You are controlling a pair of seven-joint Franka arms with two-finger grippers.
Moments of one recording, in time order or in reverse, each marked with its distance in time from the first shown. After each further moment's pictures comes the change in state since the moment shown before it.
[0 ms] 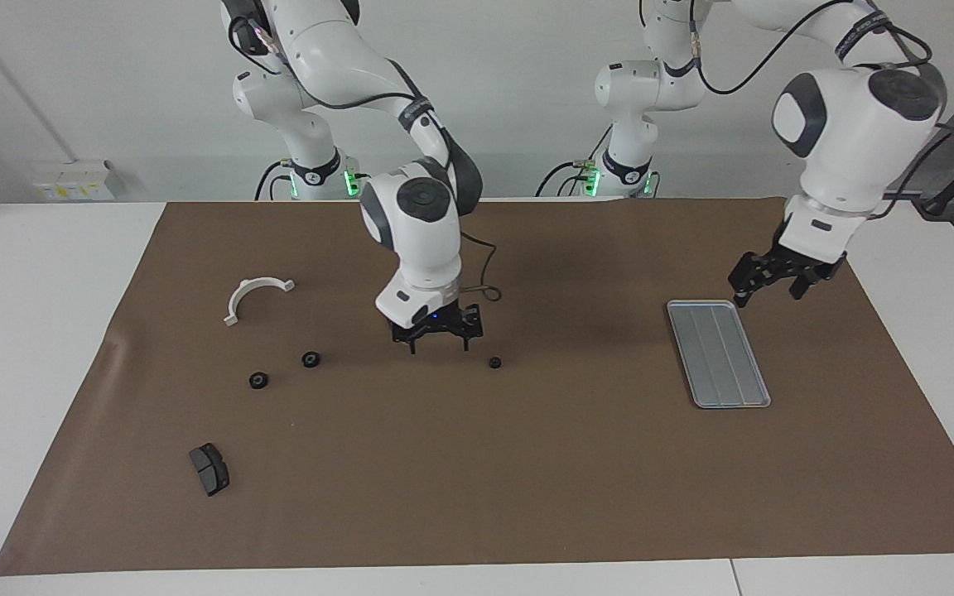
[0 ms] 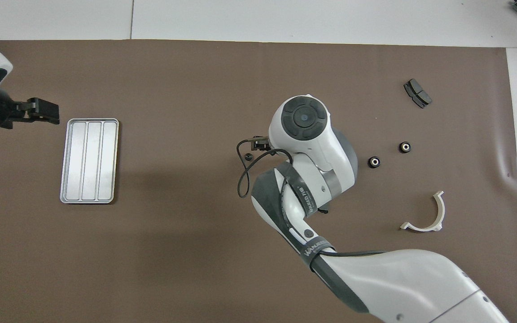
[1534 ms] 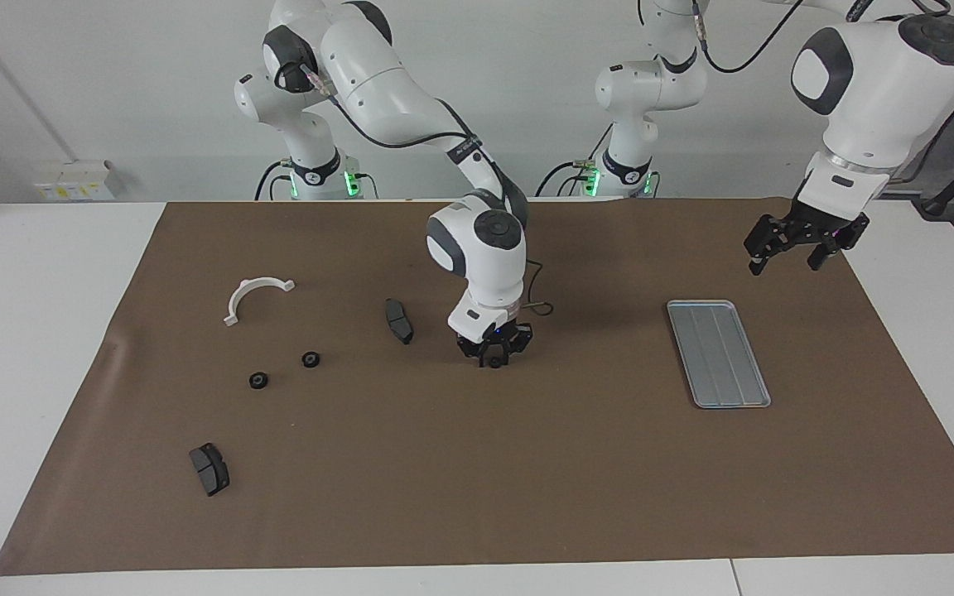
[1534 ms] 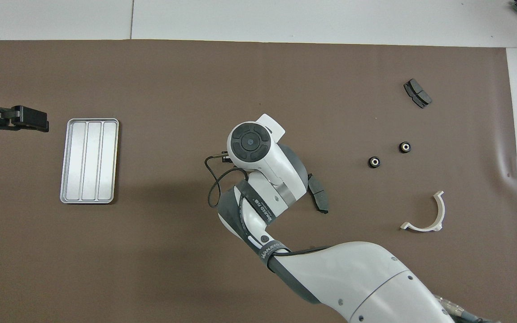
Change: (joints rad) left arm 0.004 -0.059 -0.038 -0.002 -0.001 -0.050 0.018; right arm 0.085 0.127 -0.004 0.050 -0.020 0.089 0.048
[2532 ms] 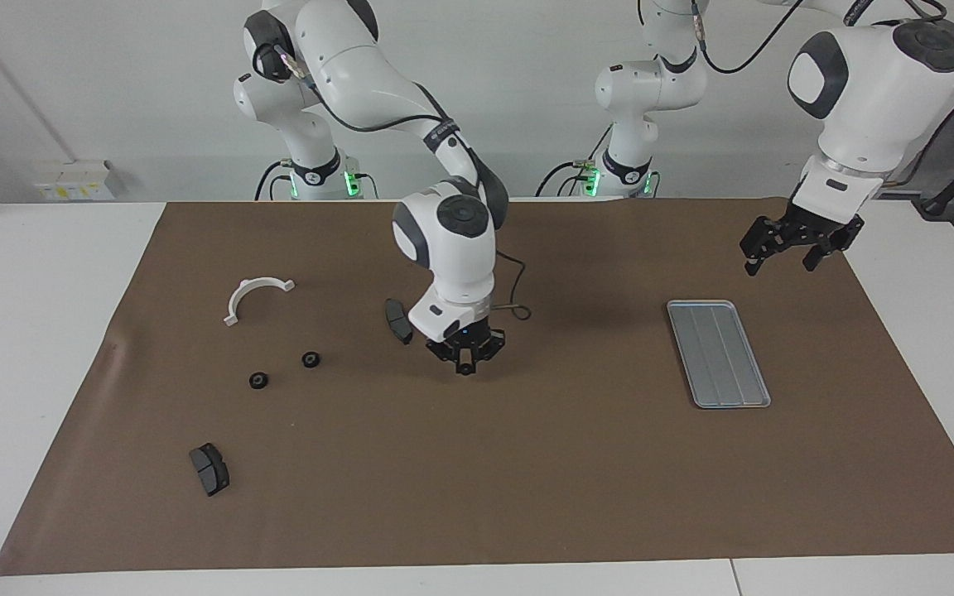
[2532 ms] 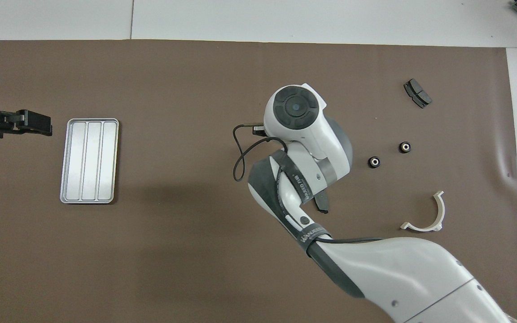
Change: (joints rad) left arm 0.000 -0.005 -0.002 -0.028 0.000 0.000 0.001; right arm -0.140 -0.131 -0.034 0.031 -0.003 -0.129 -0.052
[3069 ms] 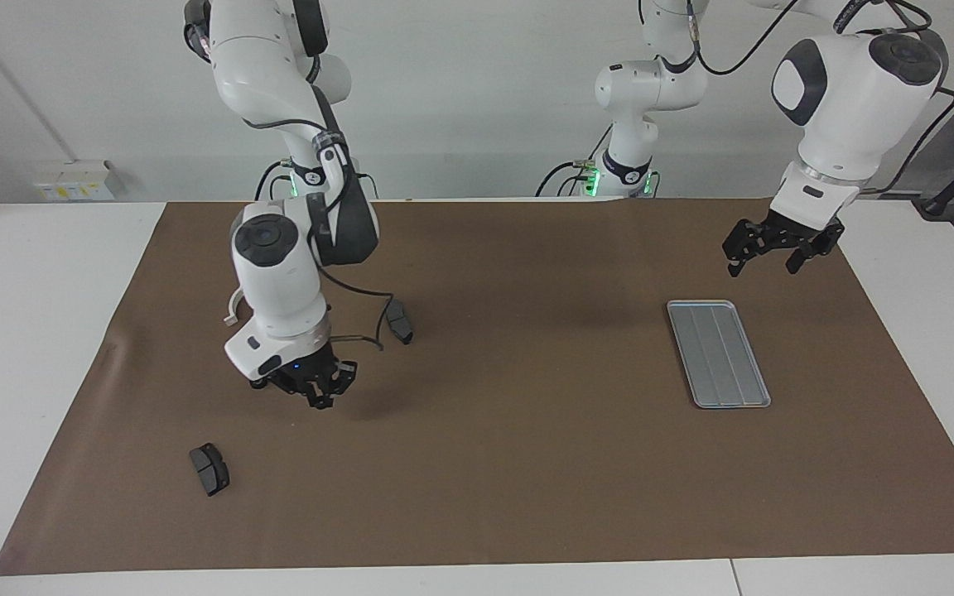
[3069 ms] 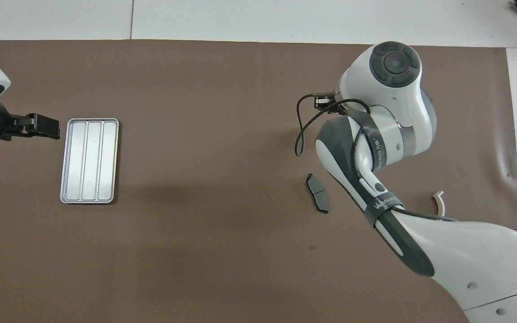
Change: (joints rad) left arm -0.032 -0.001 -0.002 -0.017 0.000 0.000 0.000; right arm -0.305 -0.020 0.001 -0.044 0.002 0.035 -0.329
